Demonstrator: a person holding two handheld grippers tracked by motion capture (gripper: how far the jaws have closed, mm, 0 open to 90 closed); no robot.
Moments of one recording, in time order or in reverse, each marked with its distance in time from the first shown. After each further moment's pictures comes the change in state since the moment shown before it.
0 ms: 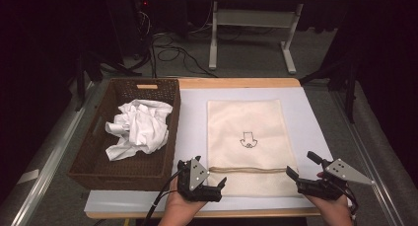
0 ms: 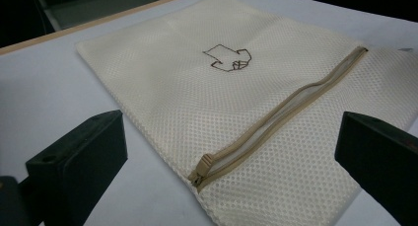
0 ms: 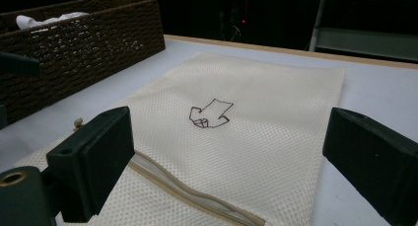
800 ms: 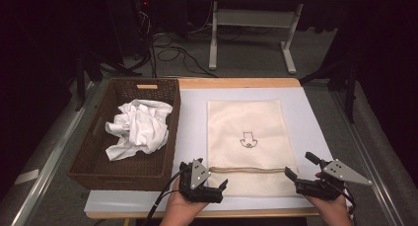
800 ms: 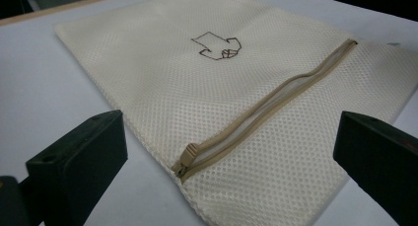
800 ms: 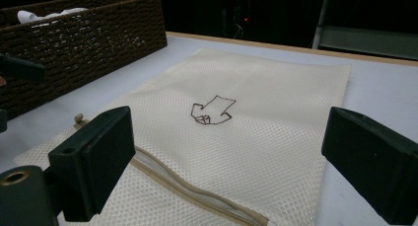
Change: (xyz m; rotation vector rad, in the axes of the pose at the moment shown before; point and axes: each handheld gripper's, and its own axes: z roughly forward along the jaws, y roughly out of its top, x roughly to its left) left arm -0.001 -0.004 0.004 0.038 -0.049 -0.044; right arm 0.000 -0.004 0.004 0.005 0.008 -0.007
